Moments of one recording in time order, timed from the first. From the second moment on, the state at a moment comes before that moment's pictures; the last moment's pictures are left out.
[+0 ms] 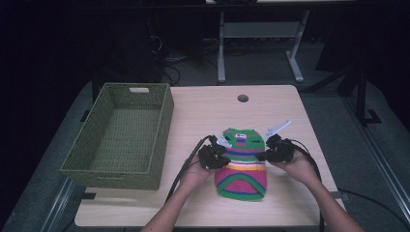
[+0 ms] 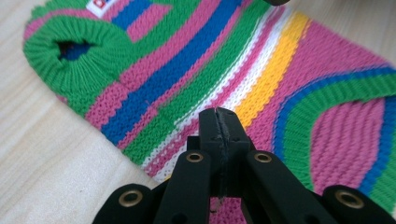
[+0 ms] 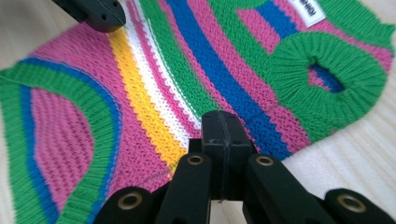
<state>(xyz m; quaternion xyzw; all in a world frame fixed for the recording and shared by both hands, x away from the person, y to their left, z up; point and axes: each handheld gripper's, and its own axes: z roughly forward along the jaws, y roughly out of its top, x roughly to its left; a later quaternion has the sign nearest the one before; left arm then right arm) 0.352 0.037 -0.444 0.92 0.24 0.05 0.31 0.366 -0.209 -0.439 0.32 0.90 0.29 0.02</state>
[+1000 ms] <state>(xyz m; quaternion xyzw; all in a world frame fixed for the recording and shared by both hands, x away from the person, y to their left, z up) 0.366 0.050 -0.451 0.91 0.28 0.06 0.30 0.386 -0.191 -0.458 0.34 0.89 0.31 0.05</state>
